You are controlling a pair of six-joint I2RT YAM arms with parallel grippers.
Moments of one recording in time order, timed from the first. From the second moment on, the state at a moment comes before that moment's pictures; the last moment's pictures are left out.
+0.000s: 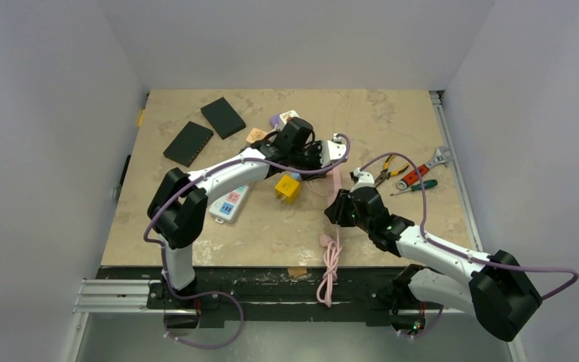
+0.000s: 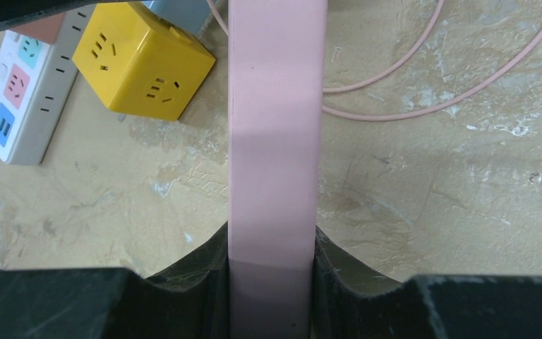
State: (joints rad) left arm -0.75 1.88 1.48 -0.30 0.44 0.56; right arm 0.68 1.06 0.41 0.04 0.11 0.65
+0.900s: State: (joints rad) left arm -0.77 1.81 1.38 -0.27 0.35 0.74; right arm 0.68 1.14 0.43 0.06 0.12 0.66
